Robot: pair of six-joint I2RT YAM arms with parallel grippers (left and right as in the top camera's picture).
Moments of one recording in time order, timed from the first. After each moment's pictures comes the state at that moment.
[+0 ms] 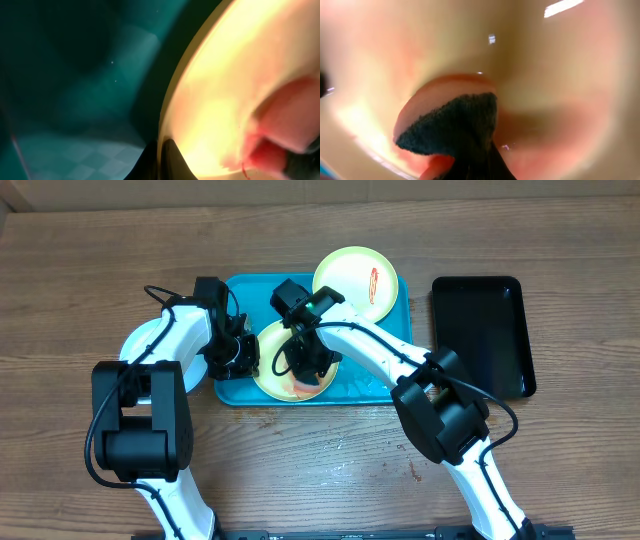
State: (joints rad) left arm -0.03 1.99 1.28 -0.90 0.30 -0.16; right arm 0.72 2.35 1.92 -1.07 -0.09 0.34
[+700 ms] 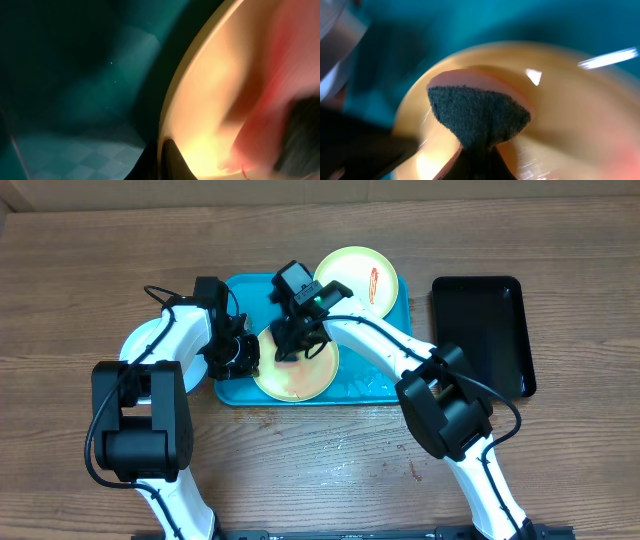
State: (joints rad) left arm -0.03 1.99 1.28 -0.90 0.30 -0.16; right arm 0.70 2.35 1.92 -0.79 -0.32 0.33
